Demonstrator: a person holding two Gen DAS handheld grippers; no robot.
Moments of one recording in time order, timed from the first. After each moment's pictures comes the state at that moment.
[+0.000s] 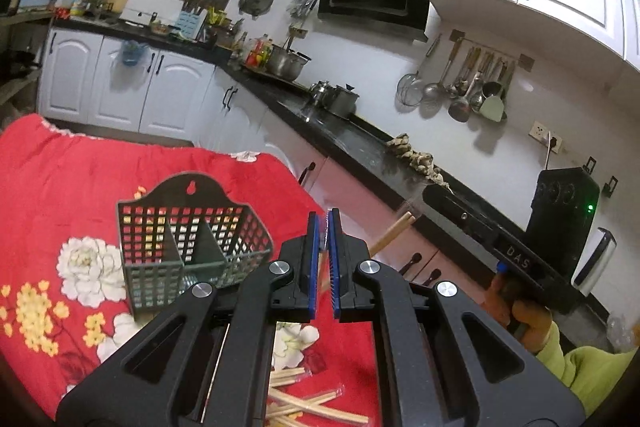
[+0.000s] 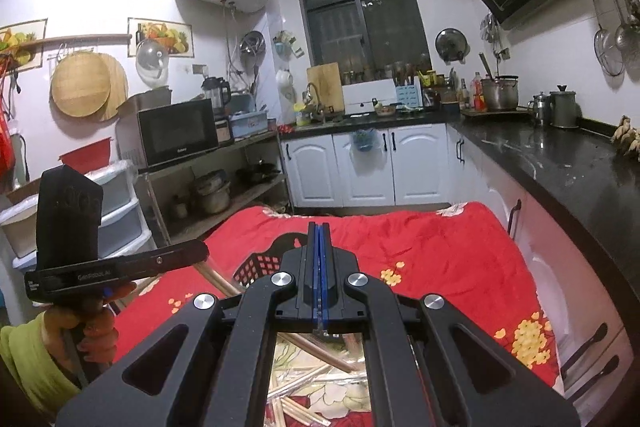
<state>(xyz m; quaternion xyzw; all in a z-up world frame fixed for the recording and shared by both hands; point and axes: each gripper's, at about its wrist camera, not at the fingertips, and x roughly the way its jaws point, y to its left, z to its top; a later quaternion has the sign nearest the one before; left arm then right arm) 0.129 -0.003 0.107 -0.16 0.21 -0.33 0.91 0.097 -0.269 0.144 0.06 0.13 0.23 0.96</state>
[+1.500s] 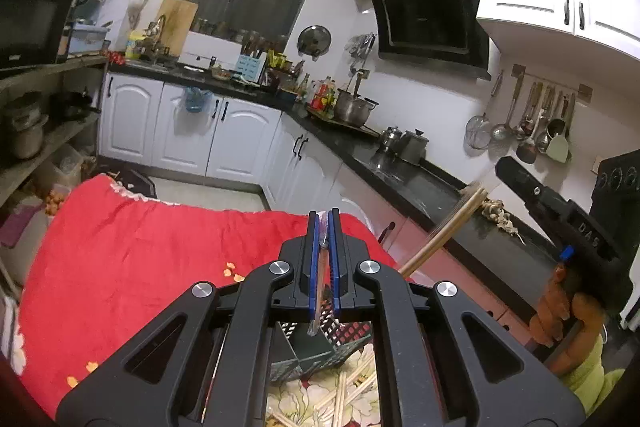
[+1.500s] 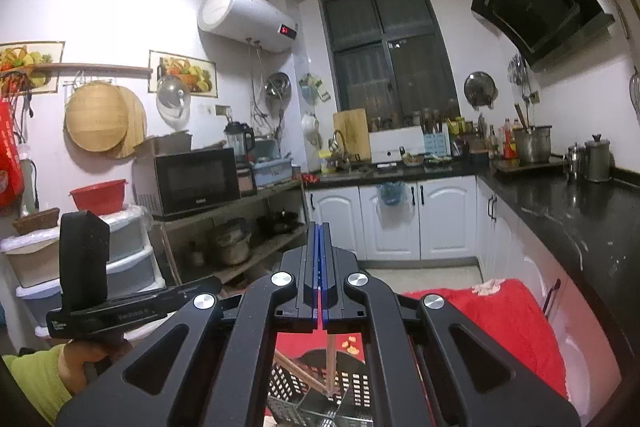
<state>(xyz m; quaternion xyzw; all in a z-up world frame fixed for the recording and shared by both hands) 0.183 0.059 0.157 -0.14 0.17 -0.21 0.95 0.171 -0.216 0.219 0.06 0.07 0.27 0.96</state>
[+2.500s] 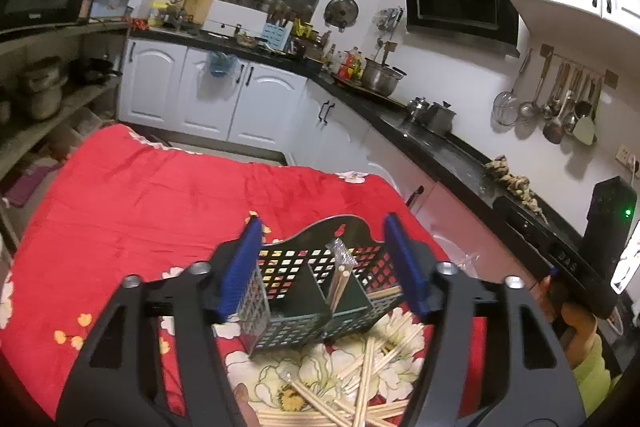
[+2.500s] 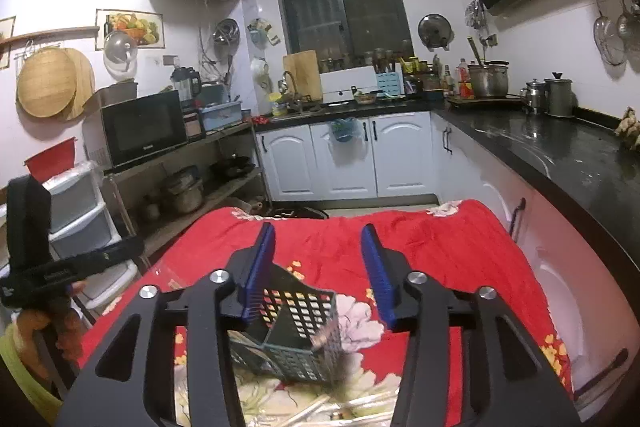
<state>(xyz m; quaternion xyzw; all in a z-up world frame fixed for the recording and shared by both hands) 0.178 0.062 0.097 -0.14 0.22 -0.17 0.95 0.187 -0.241 0.119 0.06 0.17 0.19 0.97</state>
